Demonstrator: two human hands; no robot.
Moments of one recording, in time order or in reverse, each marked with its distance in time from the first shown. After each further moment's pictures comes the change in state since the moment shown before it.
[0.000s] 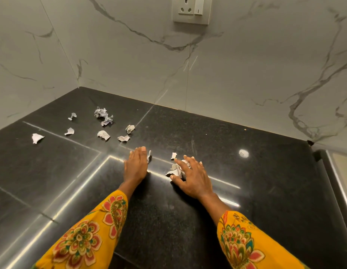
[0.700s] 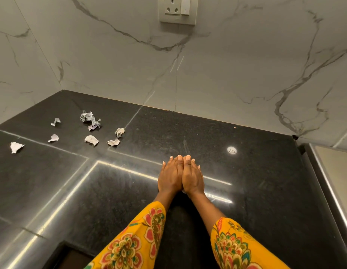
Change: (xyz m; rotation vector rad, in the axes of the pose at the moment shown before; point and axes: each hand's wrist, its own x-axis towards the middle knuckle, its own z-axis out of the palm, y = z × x) left_hand -0.044 0.057 0.077 0.284 -0.281 0.347; right_hand 0.004 -0.019 0.001 0.669 0.215 0.397
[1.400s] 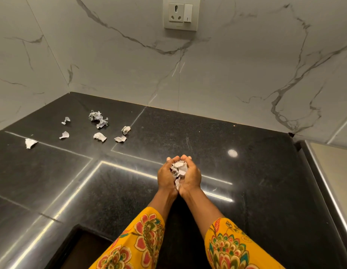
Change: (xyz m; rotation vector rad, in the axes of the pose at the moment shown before) left_hand -0.027 -0.001 -0.004 -1.958 0.103 -0.498; right_hand -0.042 -0.039 0.016 1.388 0.093 0.407
